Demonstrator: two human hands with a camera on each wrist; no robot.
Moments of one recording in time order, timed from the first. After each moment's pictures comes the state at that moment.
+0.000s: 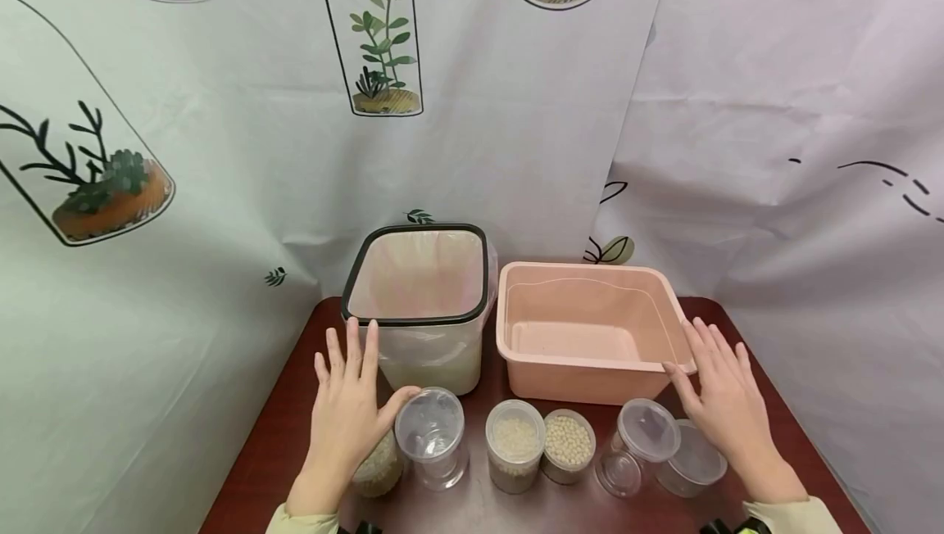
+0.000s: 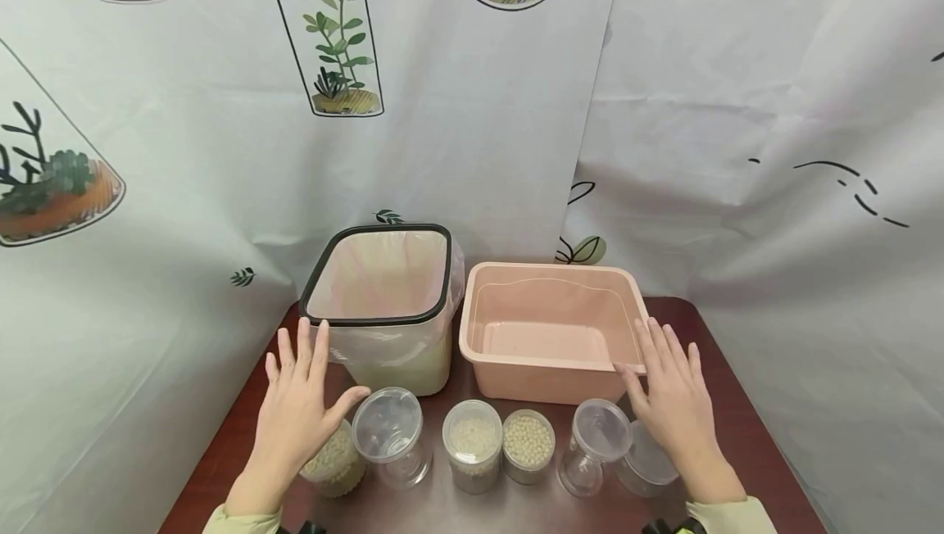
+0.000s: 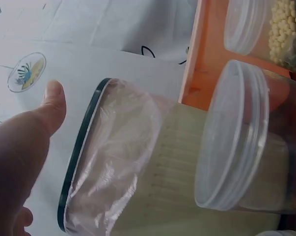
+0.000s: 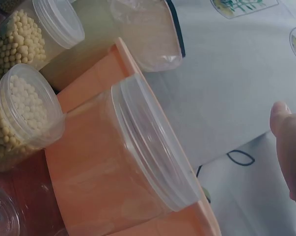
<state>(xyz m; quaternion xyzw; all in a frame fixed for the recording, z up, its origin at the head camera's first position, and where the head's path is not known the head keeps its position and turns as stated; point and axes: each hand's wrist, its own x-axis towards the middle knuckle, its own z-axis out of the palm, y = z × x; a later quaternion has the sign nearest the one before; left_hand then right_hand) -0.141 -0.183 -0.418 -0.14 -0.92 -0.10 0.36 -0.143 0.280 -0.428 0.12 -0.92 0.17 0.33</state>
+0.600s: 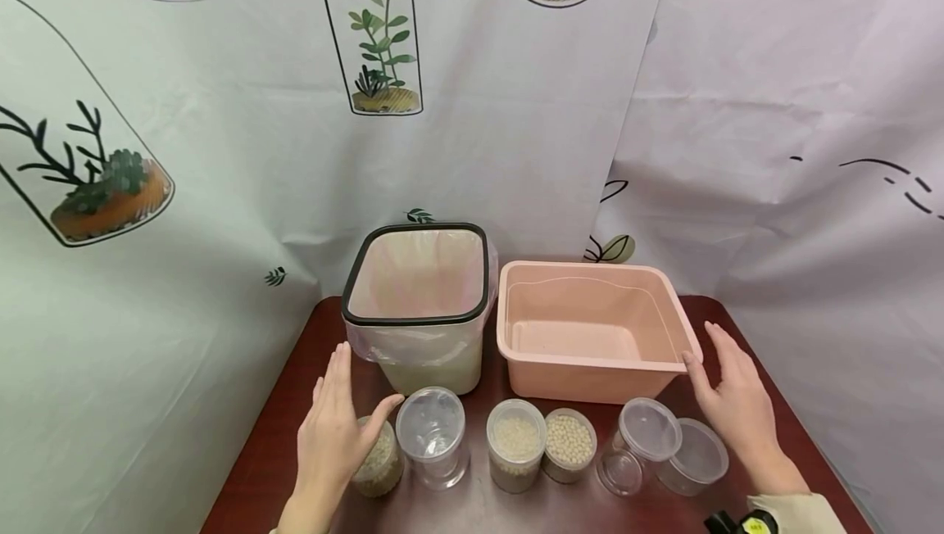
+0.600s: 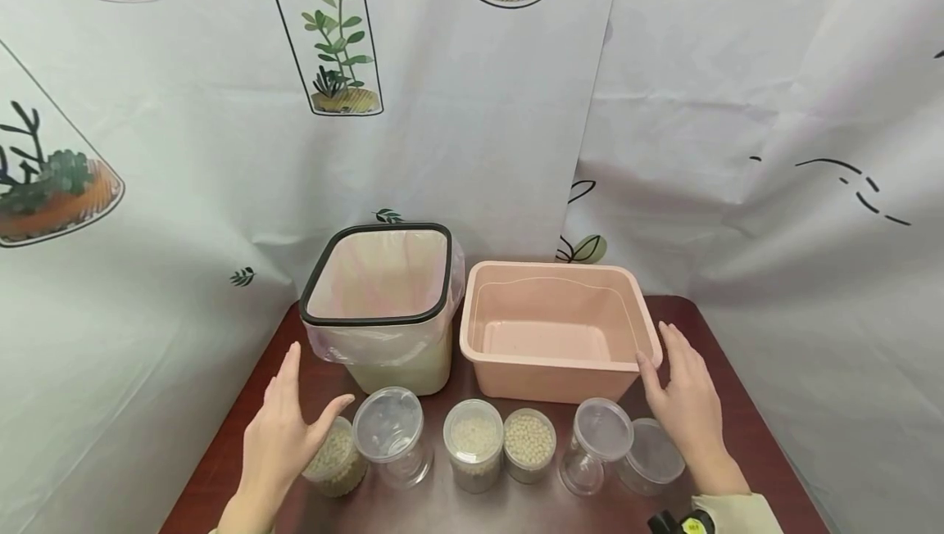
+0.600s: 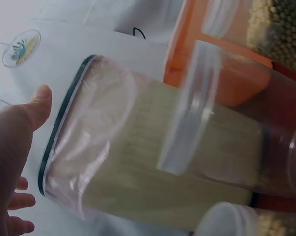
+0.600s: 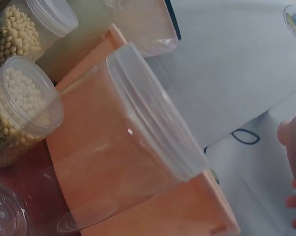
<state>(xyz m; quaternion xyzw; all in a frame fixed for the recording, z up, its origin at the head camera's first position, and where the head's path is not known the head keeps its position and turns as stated) -0.129 -0.194 -0.439 -0.12 -0.85 -0.16 0.48 -0.149 0.291 -0.441 0.03 -0.90 0.27 0.35</state>
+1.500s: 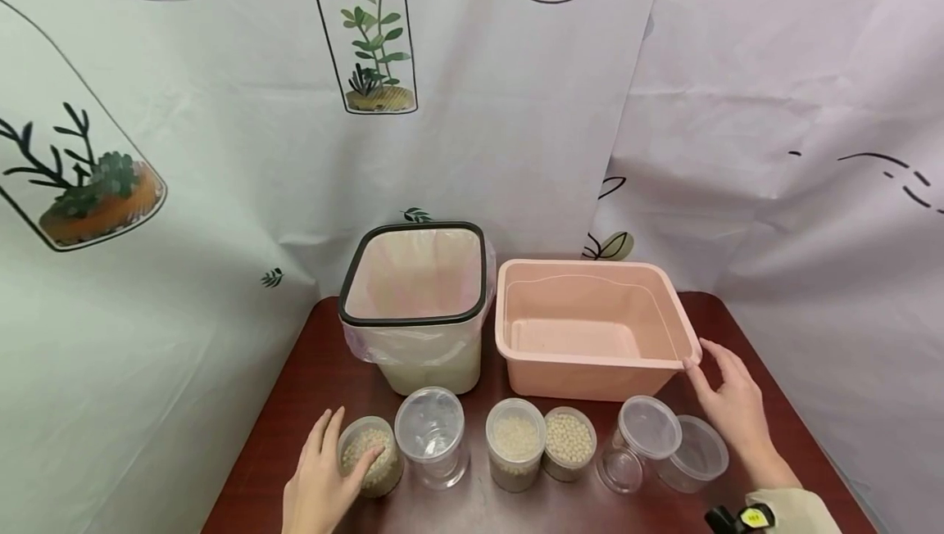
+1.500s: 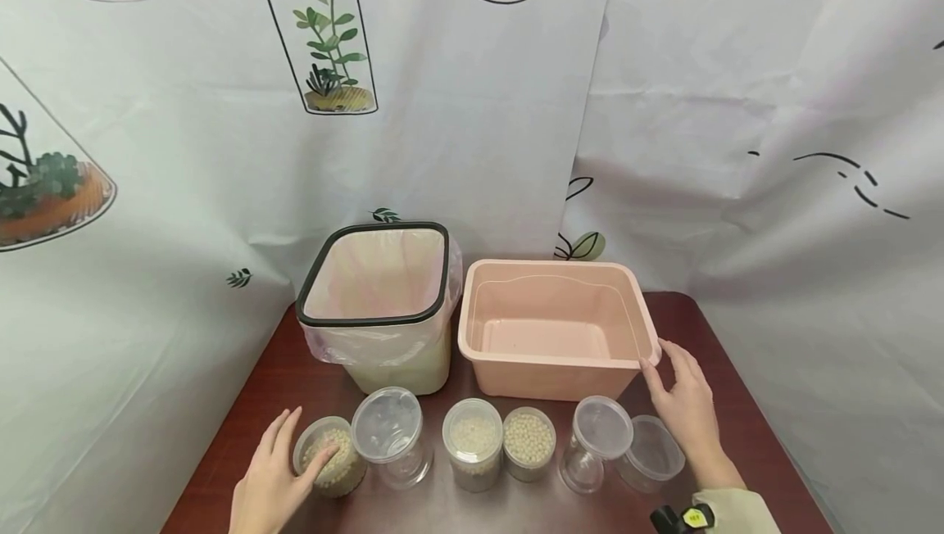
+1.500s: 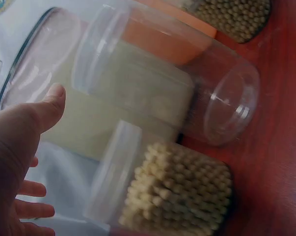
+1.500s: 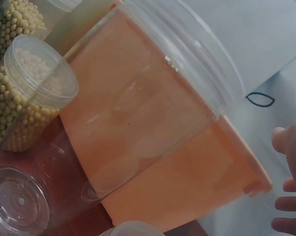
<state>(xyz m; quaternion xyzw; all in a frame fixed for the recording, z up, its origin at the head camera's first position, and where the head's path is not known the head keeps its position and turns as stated) -0.092 -0.222 -0.506 0.00 -0.94 -0.19 0.28 -0.157 0.305 -0.470 -0.02 -0.90 0.31 0.29</state>
